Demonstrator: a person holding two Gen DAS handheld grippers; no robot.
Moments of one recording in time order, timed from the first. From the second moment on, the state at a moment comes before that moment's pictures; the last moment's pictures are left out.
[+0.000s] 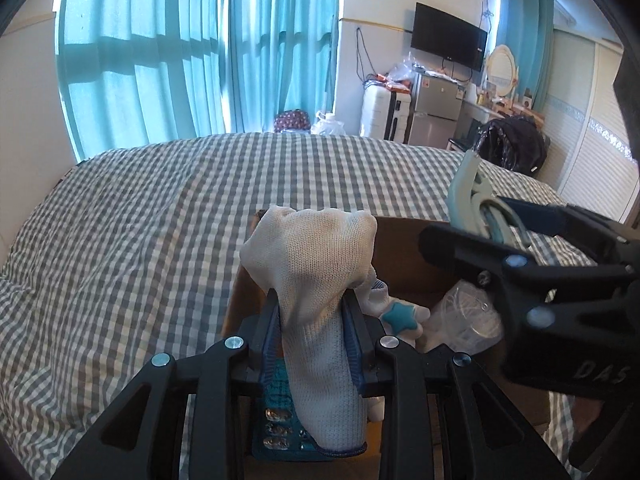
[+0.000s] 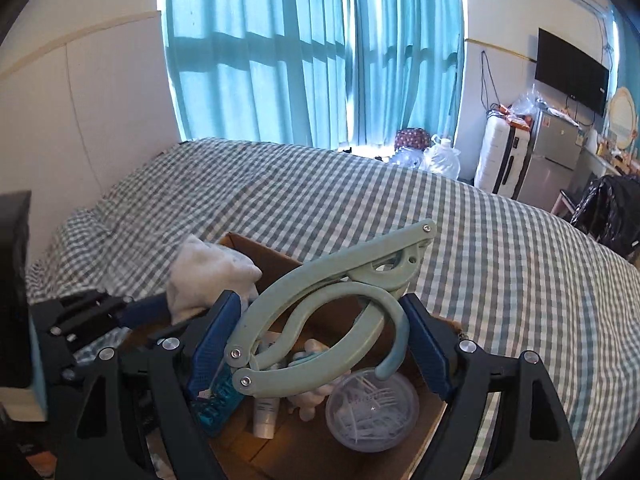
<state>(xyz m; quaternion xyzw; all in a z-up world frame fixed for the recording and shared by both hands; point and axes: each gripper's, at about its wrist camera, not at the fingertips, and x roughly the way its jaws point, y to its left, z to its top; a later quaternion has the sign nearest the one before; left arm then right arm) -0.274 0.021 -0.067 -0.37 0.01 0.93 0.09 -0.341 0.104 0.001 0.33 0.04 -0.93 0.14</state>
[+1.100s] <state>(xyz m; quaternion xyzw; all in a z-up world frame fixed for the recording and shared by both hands) -0.102 -0.020 0.025 -0.26 0.01 0.96 0.01 -0.133 0.131 0.058 0.30 0.07 -0.95 0.05</state>
